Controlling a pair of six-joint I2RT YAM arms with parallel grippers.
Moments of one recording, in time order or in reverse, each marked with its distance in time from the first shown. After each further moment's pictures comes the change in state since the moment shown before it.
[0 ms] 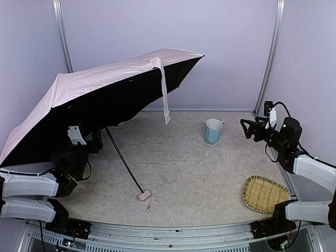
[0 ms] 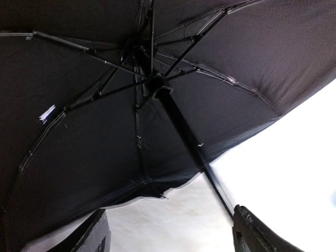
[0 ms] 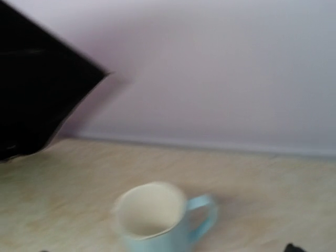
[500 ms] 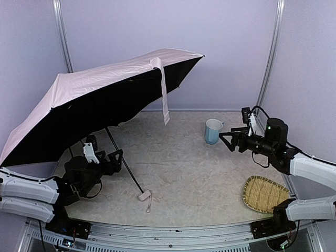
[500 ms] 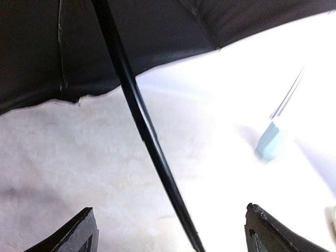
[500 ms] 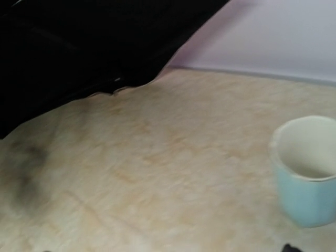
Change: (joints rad) left arm -0.318 -0.087 -0.046 -0.338 -0.001 -0.489; right arm 0.283 0.004 0.051 -0.215 -0.061 0.092
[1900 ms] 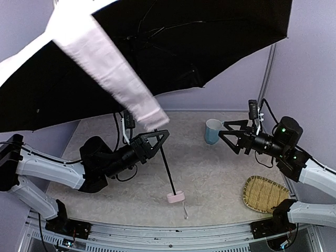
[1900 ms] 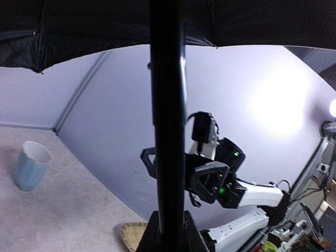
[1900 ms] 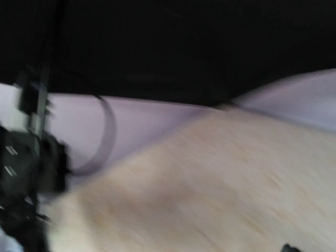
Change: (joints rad) left arm -0.208 0.401 0.437 0.411 0.538 -0.240; right arm 0.170 -0.197 0.024 0.016 -0.141 0.105
